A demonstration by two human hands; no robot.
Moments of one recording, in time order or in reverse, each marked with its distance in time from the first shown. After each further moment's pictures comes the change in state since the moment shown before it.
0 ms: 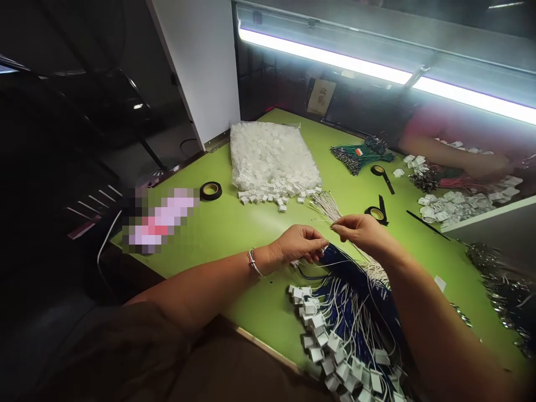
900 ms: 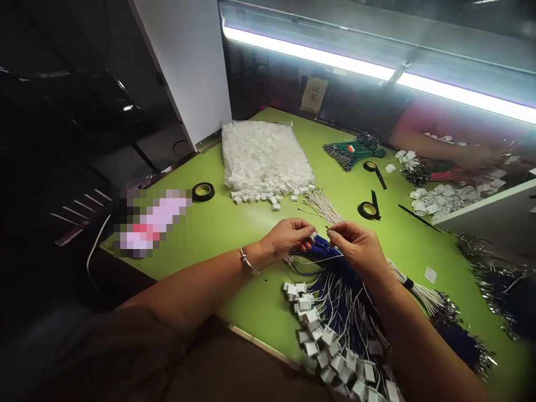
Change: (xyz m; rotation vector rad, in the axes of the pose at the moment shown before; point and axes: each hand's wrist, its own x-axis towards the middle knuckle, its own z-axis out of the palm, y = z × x) left_hand 0.004 0.000 -0.004 -0.194 0.060 0.023; right_hand -0.038 0.002 0.033 0.388 0.343 -0.184
